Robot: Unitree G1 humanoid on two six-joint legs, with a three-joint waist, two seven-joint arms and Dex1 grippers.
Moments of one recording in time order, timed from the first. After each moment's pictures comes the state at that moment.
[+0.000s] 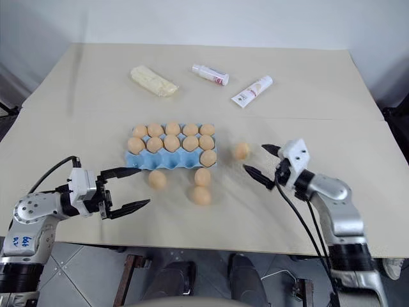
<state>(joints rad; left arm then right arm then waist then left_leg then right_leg) -0.06 0.68 0.18 -0.04 -0.43 -0.05 -1.10 -0.35 -0.51 -0.05 0.05 0.32 0.22 0.78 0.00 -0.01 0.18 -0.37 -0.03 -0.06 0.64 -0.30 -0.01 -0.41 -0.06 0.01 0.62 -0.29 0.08</state>
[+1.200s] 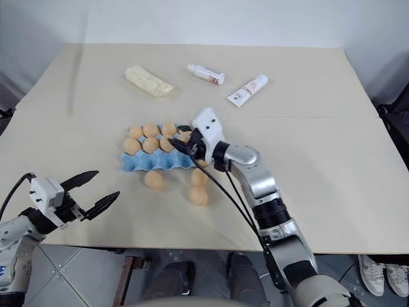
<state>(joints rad) 0.16 0.63 0.41 -0.06 -0.44 0.00 -0.85 -0.70 -0.09 0.24 0.19 0.19 0.31 0.67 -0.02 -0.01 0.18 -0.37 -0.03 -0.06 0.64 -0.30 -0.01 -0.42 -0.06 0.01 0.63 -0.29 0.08</state>
